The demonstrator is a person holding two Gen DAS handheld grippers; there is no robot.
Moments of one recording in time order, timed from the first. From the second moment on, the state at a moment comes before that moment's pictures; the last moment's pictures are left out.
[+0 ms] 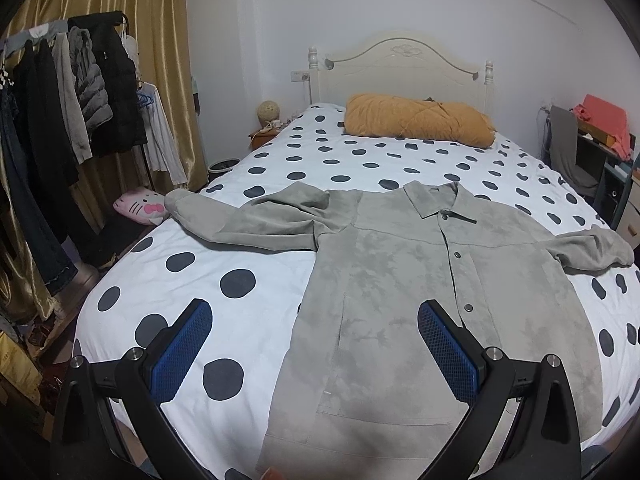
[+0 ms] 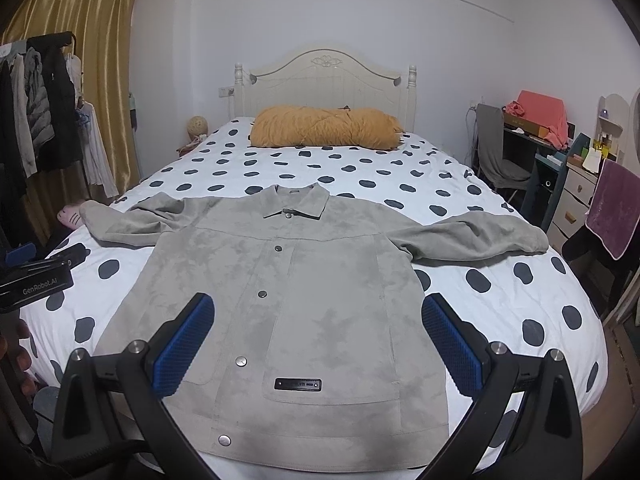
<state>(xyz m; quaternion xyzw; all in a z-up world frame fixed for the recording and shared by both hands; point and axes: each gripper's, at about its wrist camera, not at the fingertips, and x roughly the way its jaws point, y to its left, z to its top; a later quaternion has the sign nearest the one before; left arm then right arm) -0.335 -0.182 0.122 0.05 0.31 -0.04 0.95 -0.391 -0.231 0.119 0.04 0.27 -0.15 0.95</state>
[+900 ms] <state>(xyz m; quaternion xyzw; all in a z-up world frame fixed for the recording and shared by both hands) -0.338 -0.186 0.118 0.06 0.30 -0.04 0.95 -0.396 -0.236 0.117 0.04 0.28 -0.17 0.94</state>
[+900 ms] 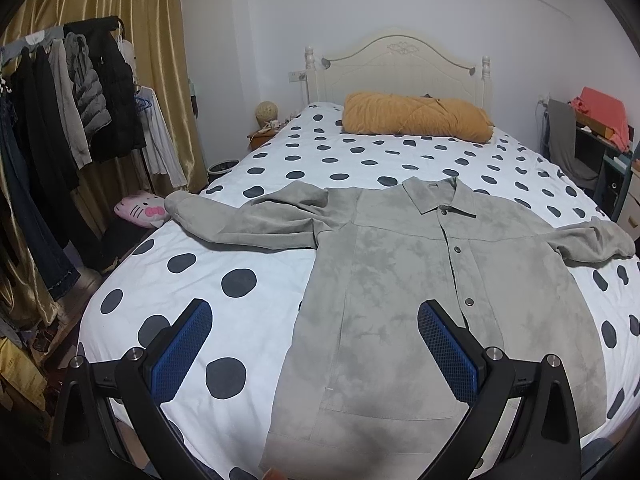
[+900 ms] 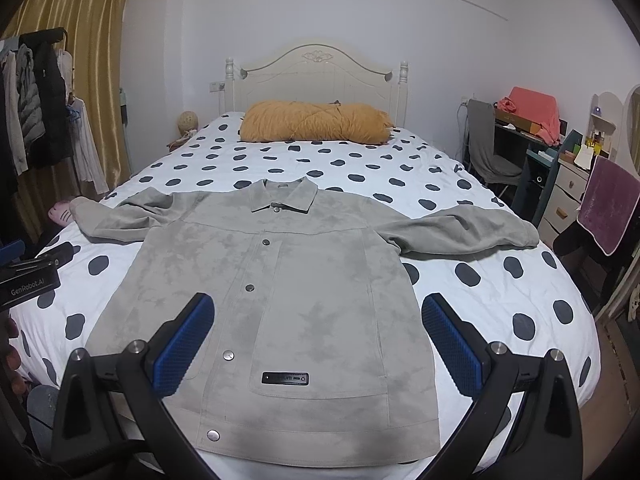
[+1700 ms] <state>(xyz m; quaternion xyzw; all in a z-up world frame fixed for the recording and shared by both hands) -0.345 -0.184 0.121 0.06 0.31 -0.04 0.95 -0.395 -0.236 0.117 0.04 0.28 -0.17 0.94</state>
